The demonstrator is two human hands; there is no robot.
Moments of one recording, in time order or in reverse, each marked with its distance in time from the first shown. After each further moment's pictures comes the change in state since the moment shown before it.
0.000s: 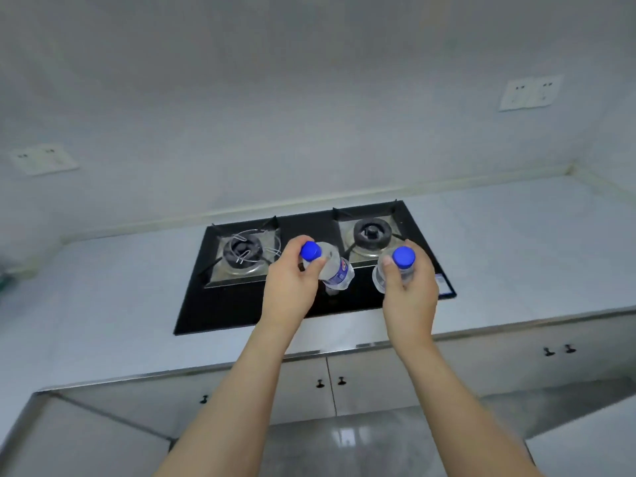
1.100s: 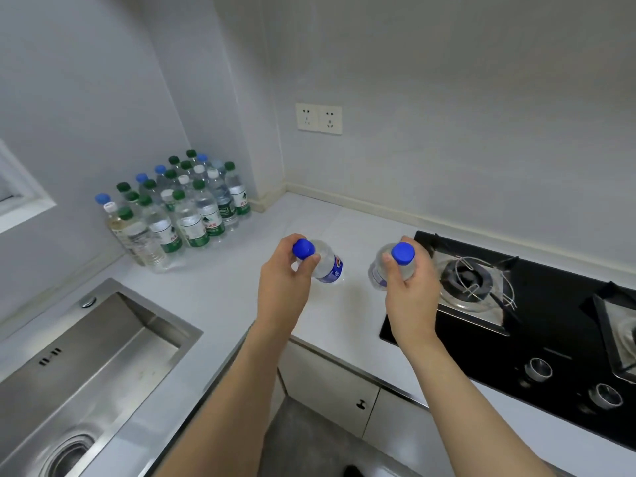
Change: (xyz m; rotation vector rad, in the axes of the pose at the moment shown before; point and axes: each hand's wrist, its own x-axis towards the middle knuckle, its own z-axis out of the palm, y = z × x) left_hand 0.003 -0.209 -0.397 -0.071 0.574 -0.272; right_hand -0.179 -0.074 0.412 0.091 -0.580 -0.104
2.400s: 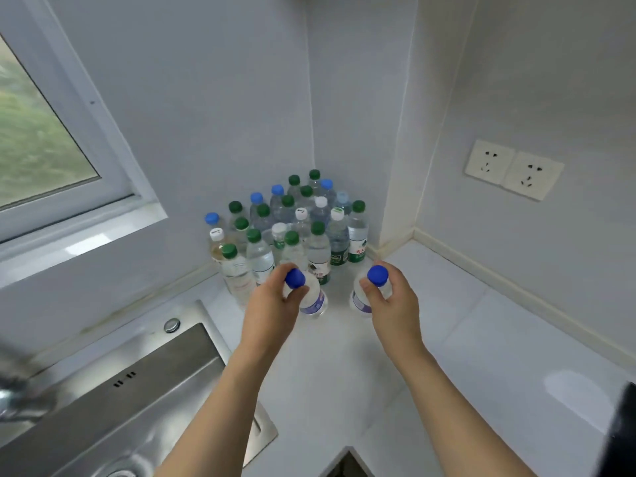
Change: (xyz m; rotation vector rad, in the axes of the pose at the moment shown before) left_hand 0.242 -0.126 -0.176 0.388 0.288 -0.204; right_hand 0.123 0.021 0.366 0.031 -0.616 0.100
